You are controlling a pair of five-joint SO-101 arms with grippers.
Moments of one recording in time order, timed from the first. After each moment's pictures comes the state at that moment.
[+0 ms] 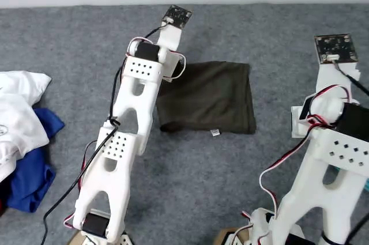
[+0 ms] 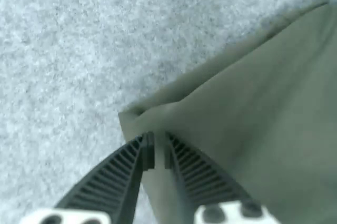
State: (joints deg) left arm 11.8 67.3 -73.3 83.7 -5.0; right arm 18.0 -30.2 5.2 98.0 19.7
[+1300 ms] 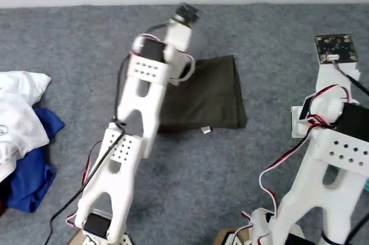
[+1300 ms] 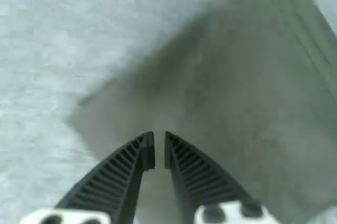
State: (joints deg) left arm 16.7 64.6 -80.2 99.0 -5.1; right arm 18.1 -30.2 5.2 98.0 19.7
